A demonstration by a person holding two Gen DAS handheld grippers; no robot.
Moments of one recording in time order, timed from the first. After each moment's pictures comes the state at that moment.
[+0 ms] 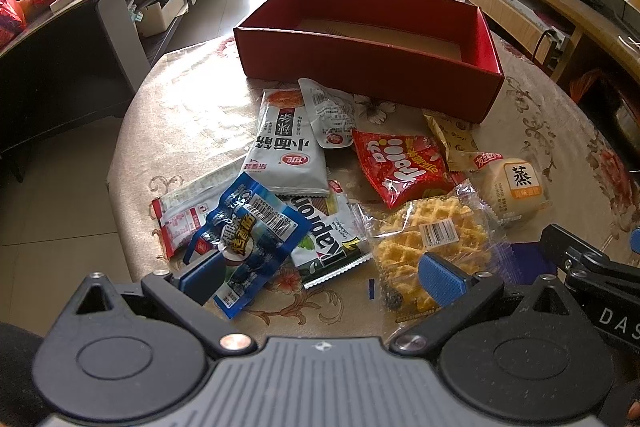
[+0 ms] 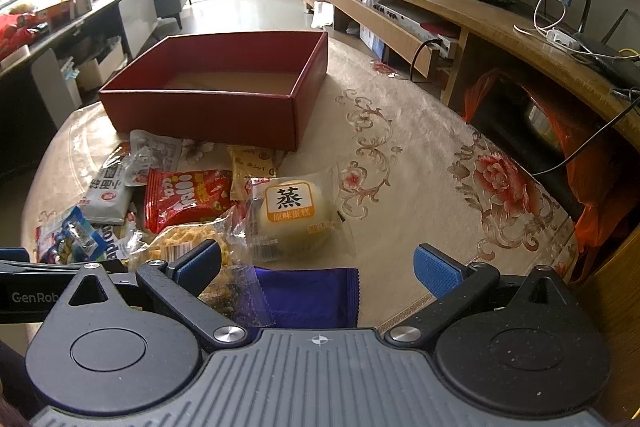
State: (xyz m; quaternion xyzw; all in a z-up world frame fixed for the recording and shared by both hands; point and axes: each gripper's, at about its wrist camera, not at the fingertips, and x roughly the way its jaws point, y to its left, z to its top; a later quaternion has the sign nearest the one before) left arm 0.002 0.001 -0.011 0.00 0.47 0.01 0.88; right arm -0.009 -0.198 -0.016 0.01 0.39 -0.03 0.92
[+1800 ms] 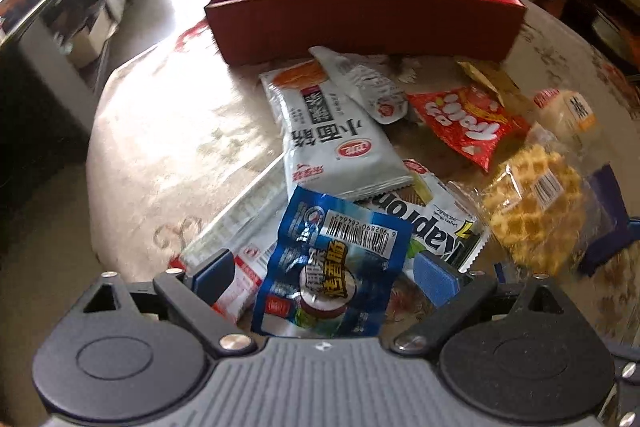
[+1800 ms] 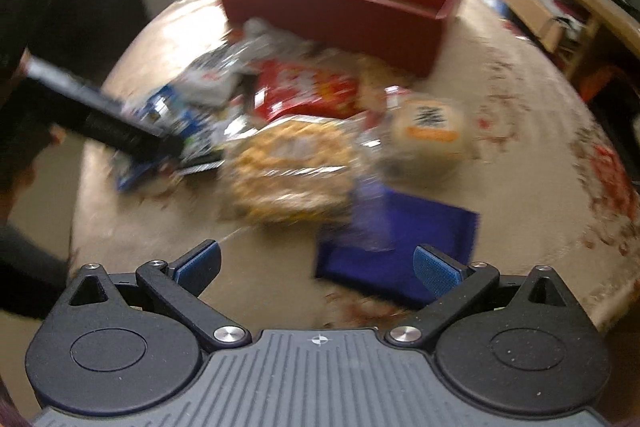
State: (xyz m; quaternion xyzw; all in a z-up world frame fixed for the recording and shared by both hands) left arm 0.059 0.064 -0.053 0.11 0.50 -0.12 0.85; right arm -0.016 -0.145 -0.054 -0.07 0.48 0.14 0.86
